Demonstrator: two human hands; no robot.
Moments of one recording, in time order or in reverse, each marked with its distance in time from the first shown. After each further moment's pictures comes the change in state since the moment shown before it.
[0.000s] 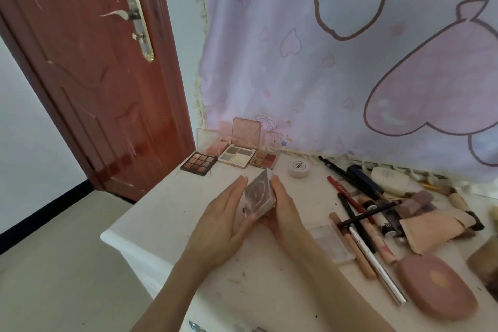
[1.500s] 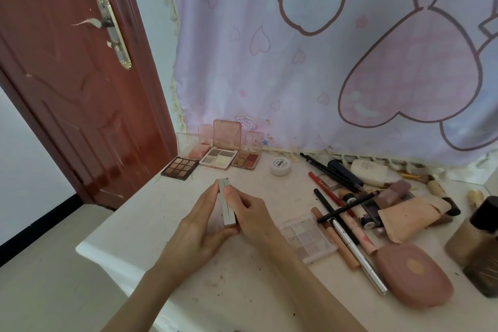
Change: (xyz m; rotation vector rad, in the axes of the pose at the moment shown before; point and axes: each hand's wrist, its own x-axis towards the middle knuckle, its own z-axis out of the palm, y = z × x) left_hand -0.005 0.014 -0.010 -0.169 -0.054 -0.012; right_hand -0.021 -0.002 0.002 -0.391 -0.134 -0.220
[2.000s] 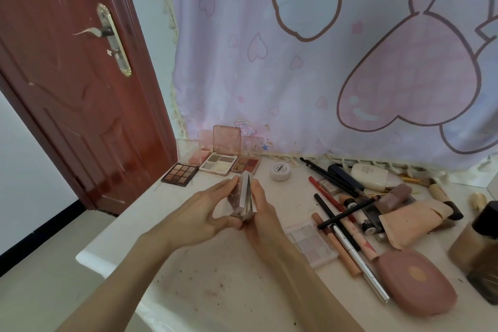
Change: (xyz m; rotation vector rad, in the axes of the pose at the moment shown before) left_hand 0.050 0.006 -0.027 0.061 -0.283 0.040; right_hand 0.013 0.005 -0.004 0.443 0.144 0.151
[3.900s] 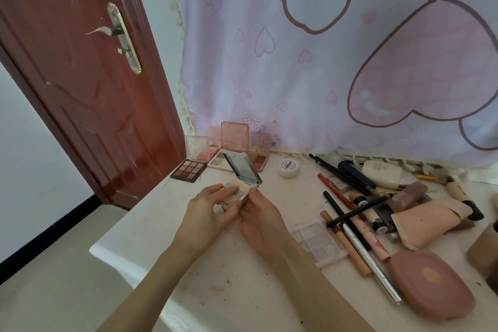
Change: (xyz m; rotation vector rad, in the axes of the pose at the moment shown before) left_hand -0.007 -0.002 0.031 0.013 0.413 -0.320; right_hand 0.008 0.008 0.001 0.532 -0.176 0.159
